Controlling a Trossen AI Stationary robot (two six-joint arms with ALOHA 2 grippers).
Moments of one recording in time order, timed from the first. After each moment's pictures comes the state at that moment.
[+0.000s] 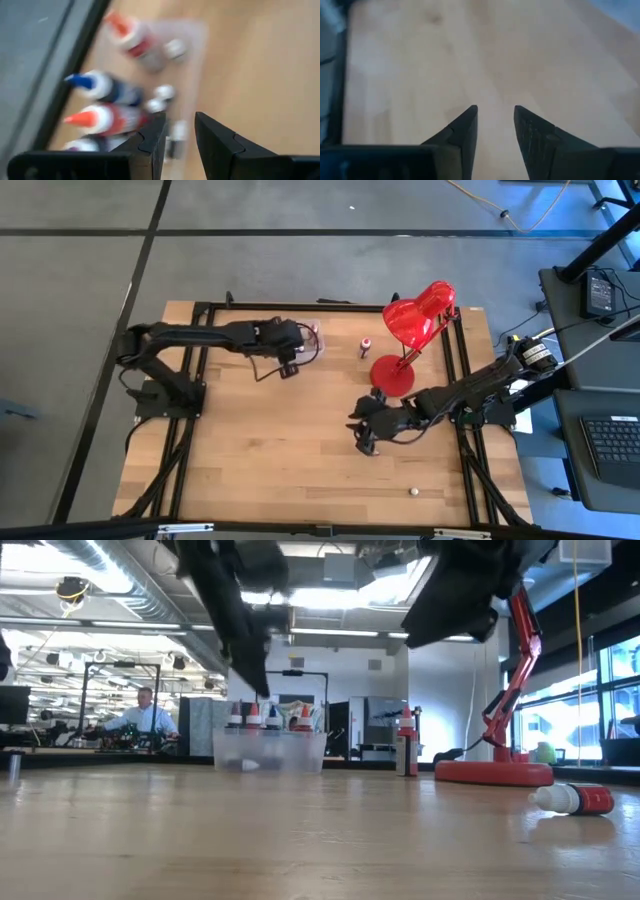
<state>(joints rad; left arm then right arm) 0.28 1.53 1.09 -0.58 -0.29 0.02 0.40 1.48 0.96 -0.27 0.38 0.65</state>
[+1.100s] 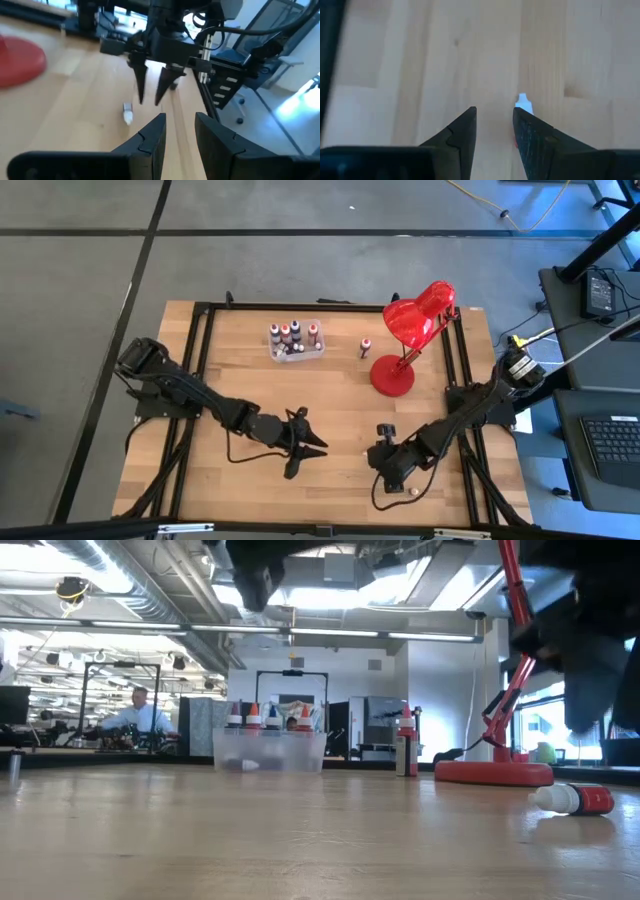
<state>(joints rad) -0.42 1.61 0.89 0.43 -0.23 -0.42 0.66 1.64 0.96 -0.43 0.24 0.53</state>
